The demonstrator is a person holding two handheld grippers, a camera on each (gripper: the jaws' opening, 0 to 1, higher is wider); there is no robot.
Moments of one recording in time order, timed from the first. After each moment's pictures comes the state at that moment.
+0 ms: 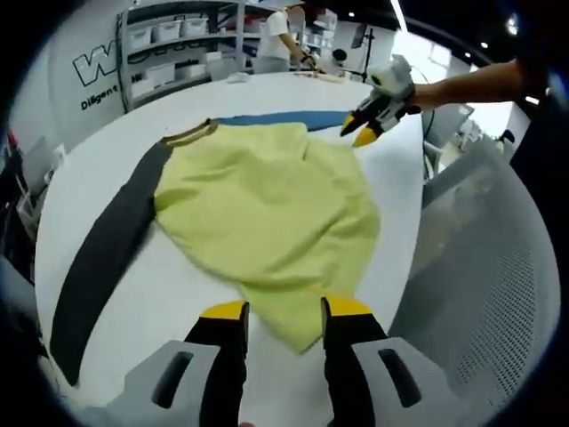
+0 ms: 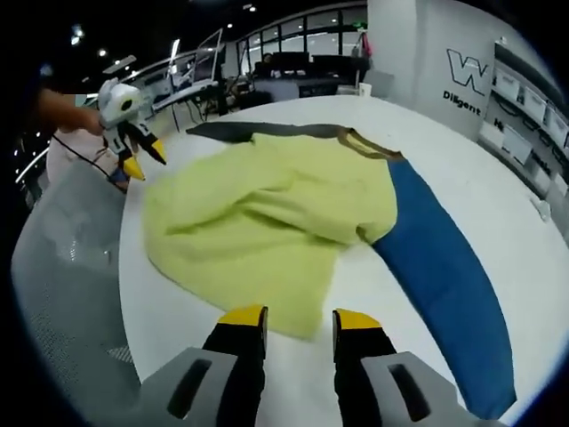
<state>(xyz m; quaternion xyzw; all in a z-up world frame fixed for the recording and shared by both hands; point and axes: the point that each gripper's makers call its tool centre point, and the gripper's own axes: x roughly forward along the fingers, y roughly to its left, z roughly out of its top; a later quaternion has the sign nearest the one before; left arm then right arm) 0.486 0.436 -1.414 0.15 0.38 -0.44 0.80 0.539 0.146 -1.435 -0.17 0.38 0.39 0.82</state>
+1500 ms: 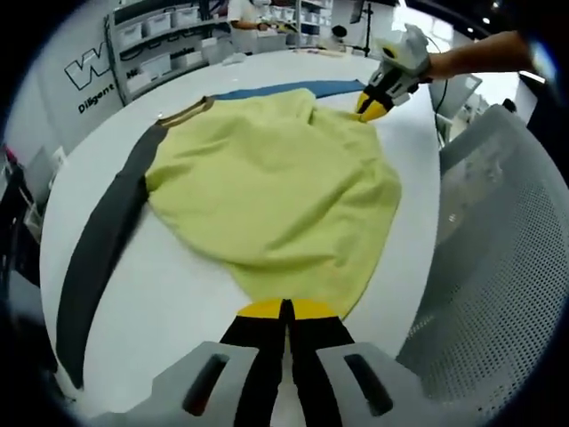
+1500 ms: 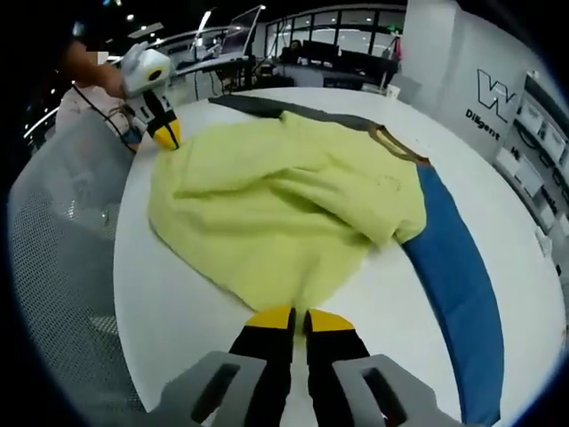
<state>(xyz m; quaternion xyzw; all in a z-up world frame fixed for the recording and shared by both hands) 0.485 0.442 -1.445 0.22 0.40 -0.42 0.79 0.523 0.155 -1.448 -0.24 0.37 0.41 0.80</state>
